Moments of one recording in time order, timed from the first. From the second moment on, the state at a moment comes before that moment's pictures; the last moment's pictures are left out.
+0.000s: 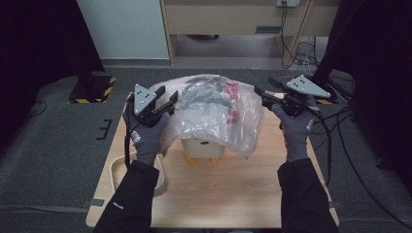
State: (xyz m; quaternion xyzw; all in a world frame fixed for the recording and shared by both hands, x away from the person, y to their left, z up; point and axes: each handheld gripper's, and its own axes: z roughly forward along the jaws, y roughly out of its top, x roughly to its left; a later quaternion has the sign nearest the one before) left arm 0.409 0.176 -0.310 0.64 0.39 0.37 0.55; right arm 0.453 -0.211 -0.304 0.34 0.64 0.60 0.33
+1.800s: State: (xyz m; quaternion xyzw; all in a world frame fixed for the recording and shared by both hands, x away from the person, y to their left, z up) left arm 0.410 0.180 -0.310 0.64 0.37 0.36 0.56; right arm 0.454 -0.149 -0.286 0.23 0.66 0.67 0.26
